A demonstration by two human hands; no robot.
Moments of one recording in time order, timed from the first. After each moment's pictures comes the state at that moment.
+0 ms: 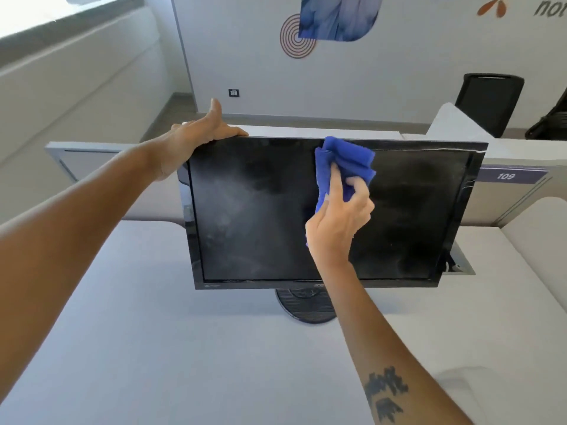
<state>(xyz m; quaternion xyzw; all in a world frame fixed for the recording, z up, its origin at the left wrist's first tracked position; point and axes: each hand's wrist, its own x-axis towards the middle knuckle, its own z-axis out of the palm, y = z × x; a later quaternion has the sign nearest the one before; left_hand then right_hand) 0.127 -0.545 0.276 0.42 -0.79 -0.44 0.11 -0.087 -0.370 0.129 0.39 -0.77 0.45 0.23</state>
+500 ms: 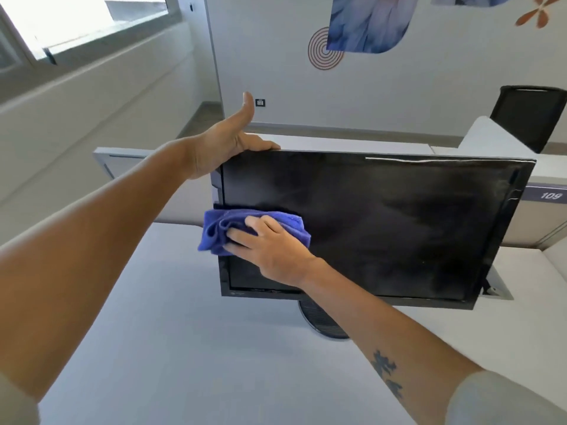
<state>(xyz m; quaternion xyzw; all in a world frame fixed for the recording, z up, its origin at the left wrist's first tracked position) 0.132 -0.537 0.300 0.39 -0.75 -0.52 0.10 -0.007 -0.426 0.105 0.87 -0.41 0.08 0.26</state>
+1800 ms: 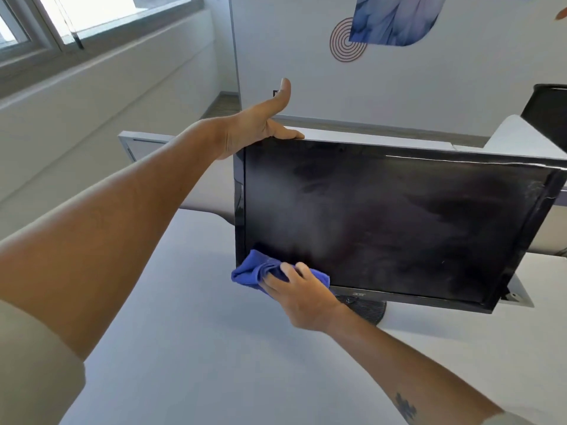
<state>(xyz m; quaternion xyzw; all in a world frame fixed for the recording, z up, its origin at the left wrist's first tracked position) 0.121 -0.533 0.311 0.43 -0.76 -0.48 0.09 -0.005 -0.350 0.024 0.86 -0.47 -0.09 0.17</state>
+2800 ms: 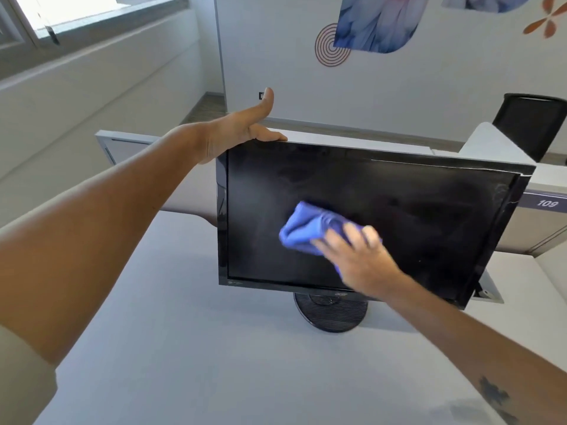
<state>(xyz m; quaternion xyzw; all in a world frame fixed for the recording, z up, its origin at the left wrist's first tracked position) 0.127 -0.545 0.298 0.42 -0.77 -0.47 0.06 -0.146 -0.343 0.076 0.76 -0.52 0.01 0.40</state>
